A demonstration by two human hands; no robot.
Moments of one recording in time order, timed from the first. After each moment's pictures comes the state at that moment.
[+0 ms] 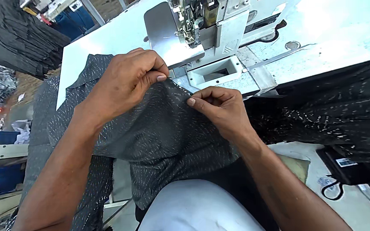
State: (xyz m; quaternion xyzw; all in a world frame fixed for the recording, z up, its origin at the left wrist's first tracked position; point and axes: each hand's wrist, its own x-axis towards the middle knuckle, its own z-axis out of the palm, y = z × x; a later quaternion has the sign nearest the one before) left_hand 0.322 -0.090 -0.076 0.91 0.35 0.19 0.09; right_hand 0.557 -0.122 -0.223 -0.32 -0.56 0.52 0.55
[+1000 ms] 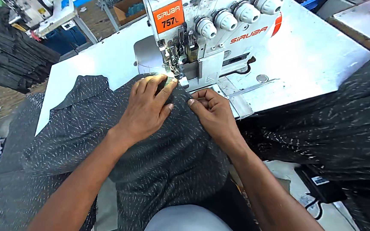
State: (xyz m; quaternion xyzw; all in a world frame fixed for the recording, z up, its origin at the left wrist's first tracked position) left_hand 0.359 -0.063 -0.154 0.89 0.44 0.12 -0.04; right_hand 0.576 -0.076 -0.217 -0.47 -0.57 0.46 0.49
